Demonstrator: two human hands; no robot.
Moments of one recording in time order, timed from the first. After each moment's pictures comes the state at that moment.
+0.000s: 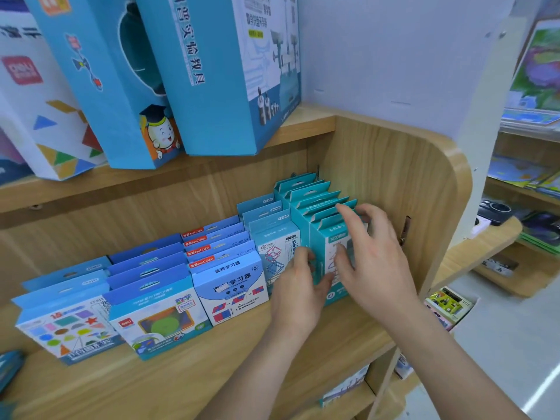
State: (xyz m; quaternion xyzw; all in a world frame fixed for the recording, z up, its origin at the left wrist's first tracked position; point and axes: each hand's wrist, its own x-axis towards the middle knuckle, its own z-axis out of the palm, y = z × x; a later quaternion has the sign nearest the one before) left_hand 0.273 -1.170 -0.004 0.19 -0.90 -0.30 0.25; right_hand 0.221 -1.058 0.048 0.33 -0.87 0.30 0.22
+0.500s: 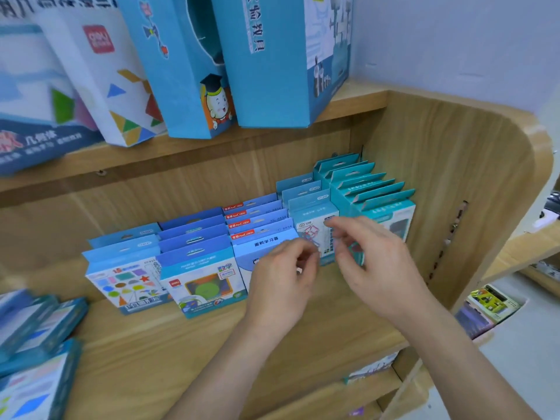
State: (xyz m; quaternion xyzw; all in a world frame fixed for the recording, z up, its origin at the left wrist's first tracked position) left_hand 0.348 -1.209 0.028 0.16 -0.89 -0.28 0.33; right_hand 0.261 -1.082 0.054 0.46 -0.78 0.41 0.12
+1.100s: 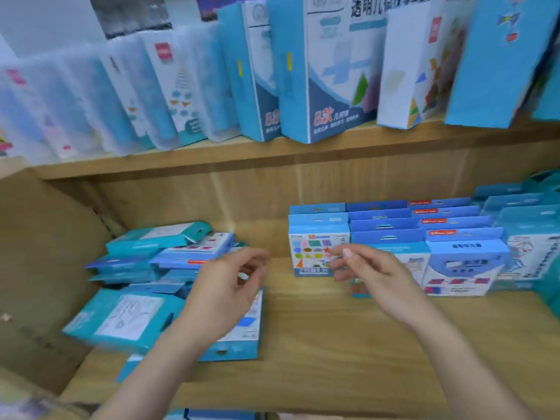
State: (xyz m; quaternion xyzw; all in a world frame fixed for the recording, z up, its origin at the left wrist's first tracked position) left_hand 0.644 -1.373 0.068 0.34 -0.86 -0.23 0.31; right_hand 0.433 -1.266 0.046 0.42 -0.61 0.58 -0.35
